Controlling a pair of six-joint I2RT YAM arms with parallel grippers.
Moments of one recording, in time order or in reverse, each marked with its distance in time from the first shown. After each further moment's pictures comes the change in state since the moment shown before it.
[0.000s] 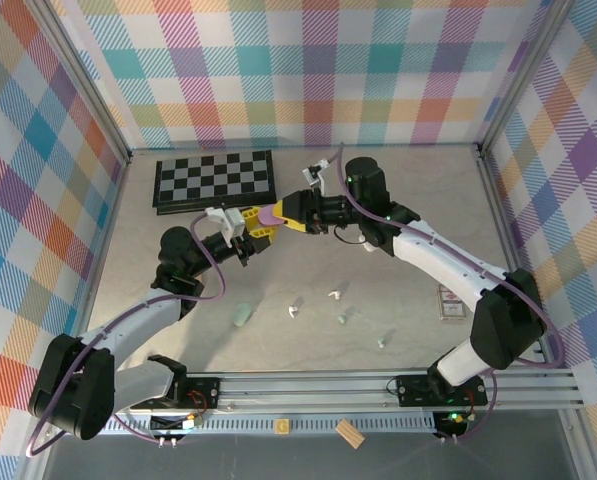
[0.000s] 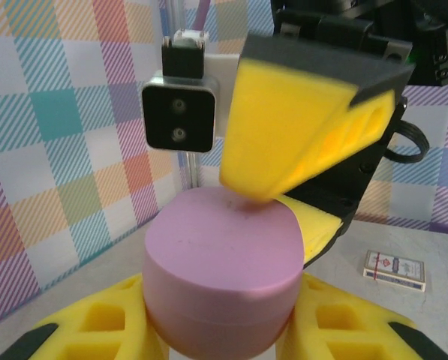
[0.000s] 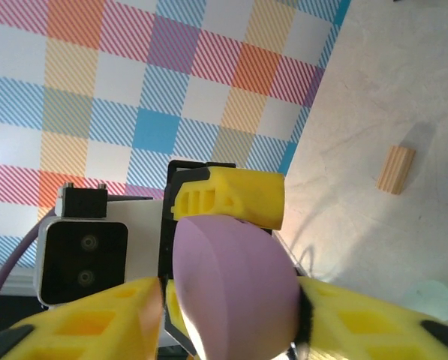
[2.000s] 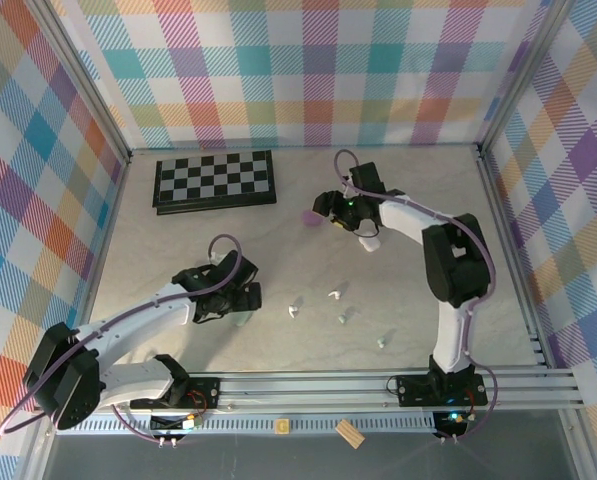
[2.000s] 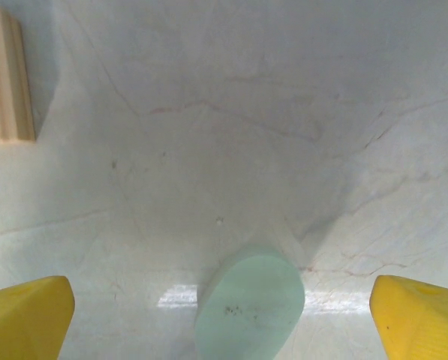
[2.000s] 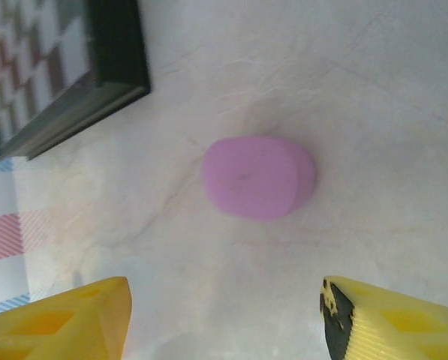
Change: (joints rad) left arm -0.344 0.039 0.179 -1.553 -0.950 -0.749; right arm -0.234 0.411 0.114 -0.279 0.422 -0.314
